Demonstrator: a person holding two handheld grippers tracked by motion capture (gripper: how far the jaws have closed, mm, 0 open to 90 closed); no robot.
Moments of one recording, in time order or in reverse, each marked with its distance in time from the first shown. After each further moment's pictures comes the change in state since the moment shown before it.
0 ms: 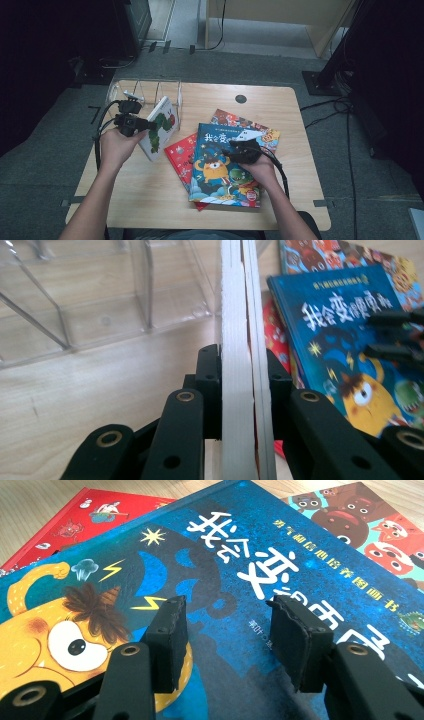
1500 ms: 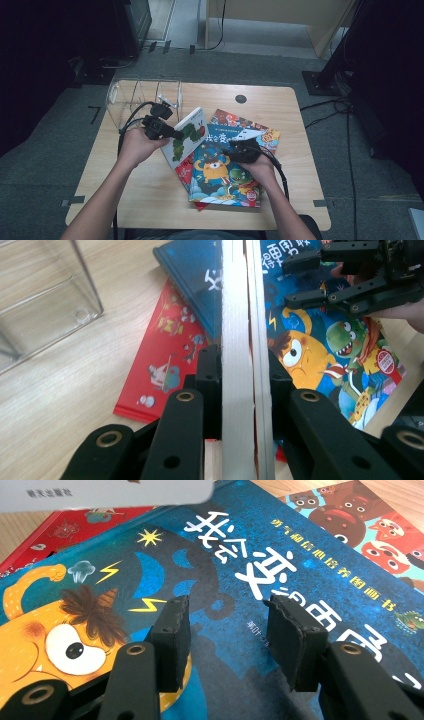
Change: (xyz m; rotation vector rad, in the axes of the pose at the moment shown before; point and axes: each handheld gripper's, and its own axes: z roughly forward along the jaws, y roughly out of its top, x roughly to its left) left arm -0.058 0.007 0.024 0.162 -0.194 0.255; right arm 0.001 0.003 0.000 0.013 -0.013 0.008
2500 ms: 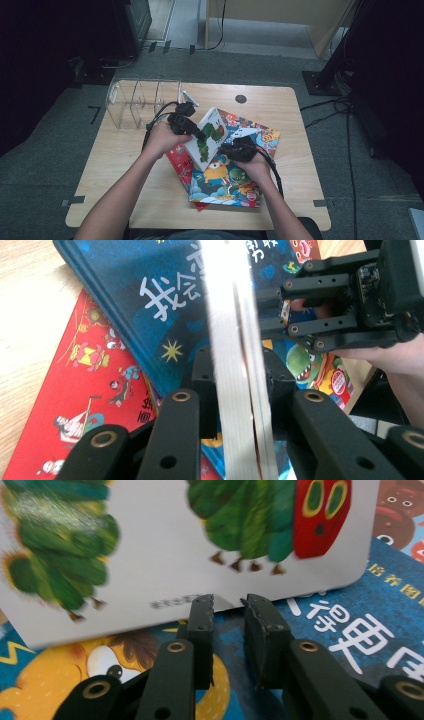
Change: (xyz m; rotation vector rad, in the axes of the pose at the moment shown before) left arm -0.008 0.046 0.061 0.134 -0.188 -0.082; right arm 0.006 0.010 0.007 0.023 0.077 0.059
